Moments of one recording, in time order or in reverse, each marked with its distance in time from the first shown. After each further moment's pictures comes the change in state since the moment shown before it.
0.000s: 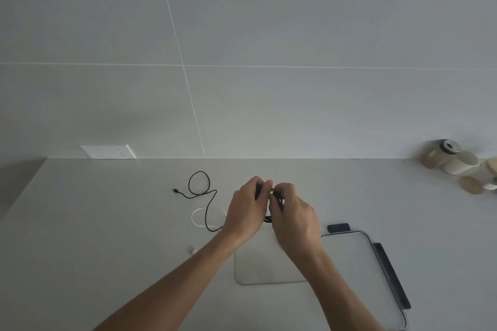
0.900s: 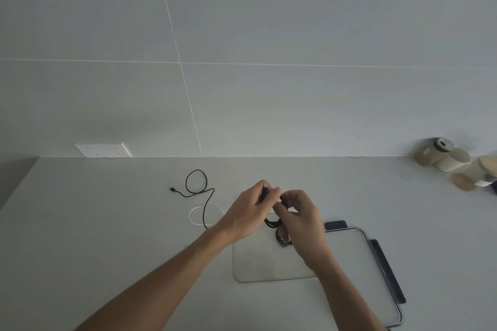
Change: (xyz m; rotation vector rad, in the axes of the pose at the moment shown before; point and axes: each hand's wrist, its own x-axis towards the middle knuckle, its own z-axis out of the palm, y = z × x) left_hand 0.000 -0.009 -0.006 -0.082 -0.297 0.075; right_hand -0.006 0.021 -0.005 0.696 -0.090 0.320
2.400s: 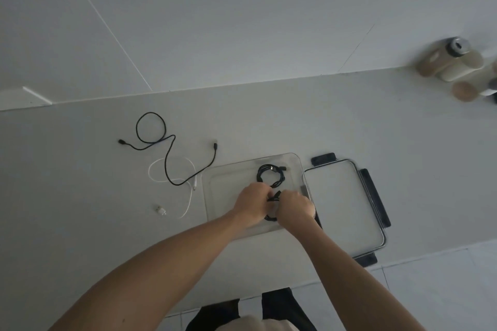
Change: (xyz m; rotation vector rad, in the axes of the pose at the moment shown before) left_hand 0.051 -0.179 0.139 0.540 -0.351 -0.254; right_hand 0.054 0.158 -0.015 -1.334 -0.352 0.558
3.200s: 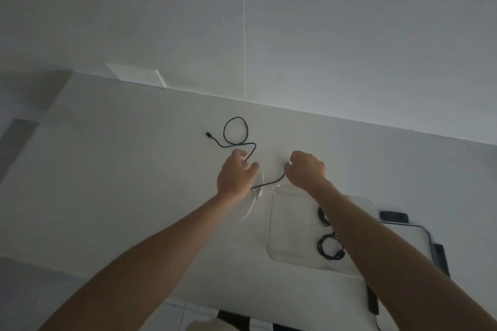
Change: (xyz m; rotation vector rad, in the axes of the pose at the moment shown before) left_hand -0.060 -0.106 -0.150 -0.522 0.650 -0.479; right_hand 0.042 -0.154 -0.094 0.082 0.234 -0.351
